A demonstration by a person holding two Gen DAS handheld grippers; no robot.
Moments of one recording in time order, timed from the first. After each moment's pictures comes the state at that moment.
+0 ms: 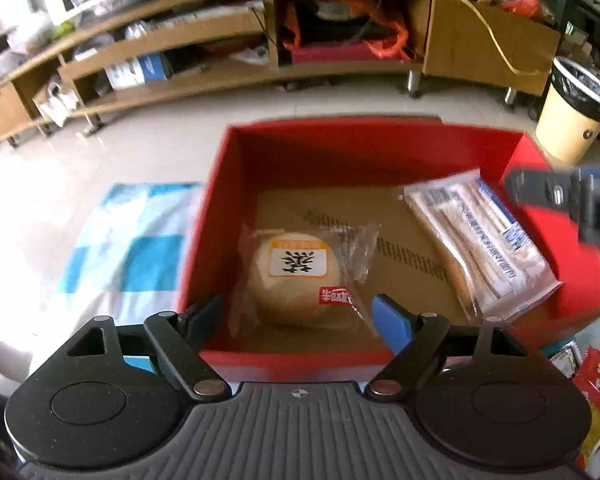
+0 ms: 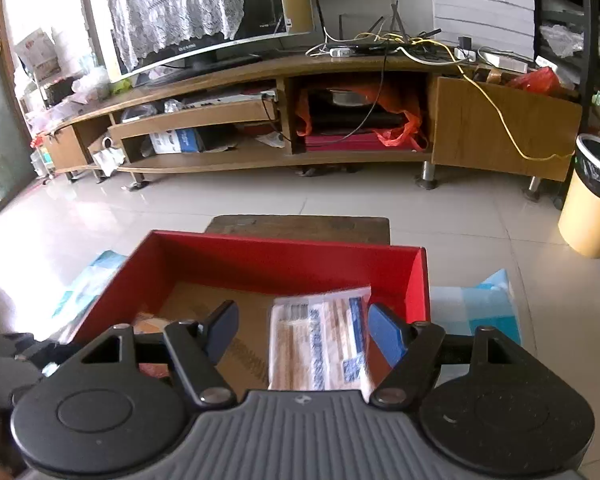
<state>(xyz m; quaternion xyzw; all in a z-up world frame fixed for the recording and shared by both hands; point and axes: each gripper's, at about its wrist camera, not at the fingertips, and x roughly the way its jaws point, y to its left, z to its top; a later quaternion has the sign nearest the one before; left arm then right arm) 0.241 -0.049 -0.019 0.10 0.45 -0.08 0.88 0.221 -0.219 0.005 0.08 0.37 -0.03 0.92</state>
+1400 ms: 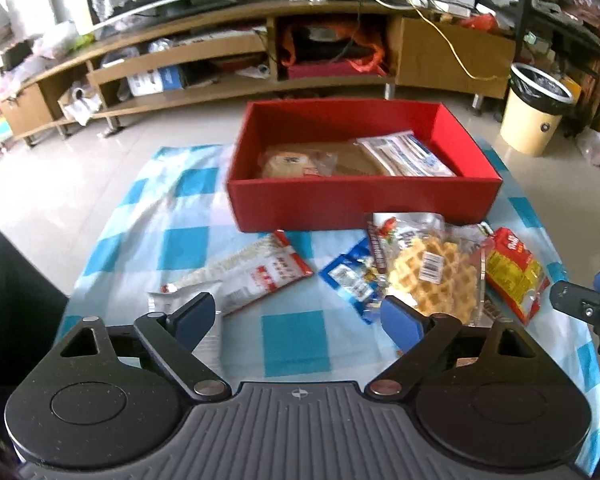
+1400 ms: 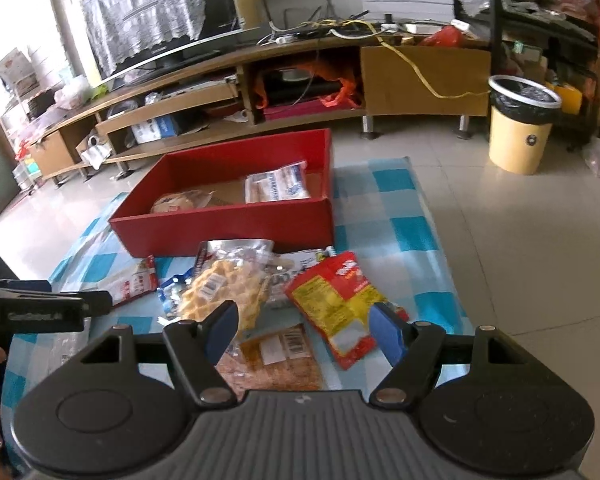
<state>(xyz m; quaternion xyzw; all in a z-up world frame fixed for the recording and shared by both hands) 0.074 -0.015 0.020 0.09 0.43 -0.09 0.90 0.004 -0.208 0.013 0.12 0.38 -0.08 0.91</state>
